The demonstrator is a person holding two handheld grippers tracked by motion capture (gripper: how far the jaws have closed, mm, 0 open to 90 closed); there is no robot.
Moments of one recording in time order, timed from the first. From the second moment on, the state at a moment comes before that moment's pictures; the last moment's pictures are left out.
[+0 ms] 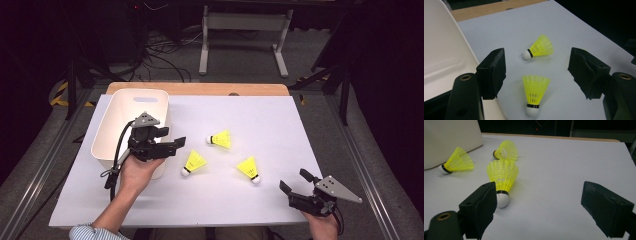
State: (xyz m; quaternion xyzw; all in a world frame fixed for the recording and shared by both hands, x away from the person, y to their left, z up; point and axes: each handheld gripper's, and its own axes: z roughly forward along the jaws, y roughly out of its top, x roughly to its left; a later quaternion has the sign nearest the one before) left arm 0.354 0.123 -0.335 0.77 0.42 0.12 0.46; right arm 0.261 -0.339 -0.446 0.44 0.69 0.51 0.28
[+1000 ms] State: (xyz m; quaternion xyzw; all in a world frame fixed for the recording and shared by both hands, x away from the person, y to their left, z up) left arm 0.361 0.085 -0.343 0.82 0.40 0.11 0.39; right arm 0.261 -0.337 -0.446 0.43 0.69 0.50 0.28
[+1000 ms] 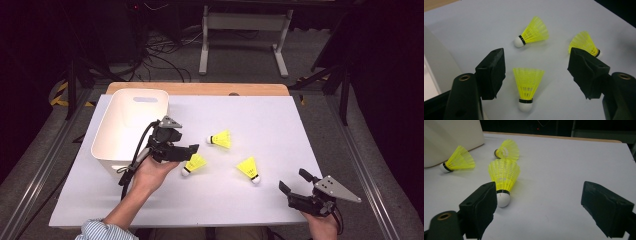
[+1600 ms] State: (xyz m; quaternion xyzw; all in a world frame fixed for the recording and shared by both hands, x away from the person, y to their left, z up) left arm 0.366 0.069 -0.350 0.84 0.40 0.09 0.36; right arm 0.262 -0.337 -0.446 0.43 0.70 0.50 0.28
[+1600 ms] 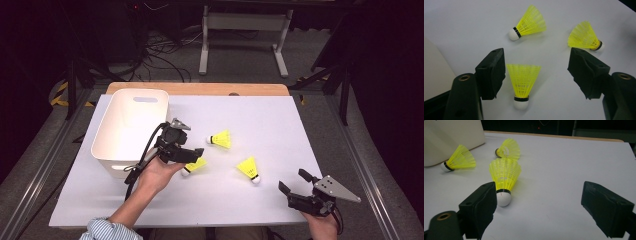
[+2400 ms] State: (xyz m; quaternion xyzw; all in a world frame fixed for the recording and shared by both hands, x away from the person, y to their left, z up) left arm 0.370 0.053 -0.361 0.85 0.40 0.09 0.32; right arm 0.262 -0.337 -0.446 0.43 0.70 0.50 0.28
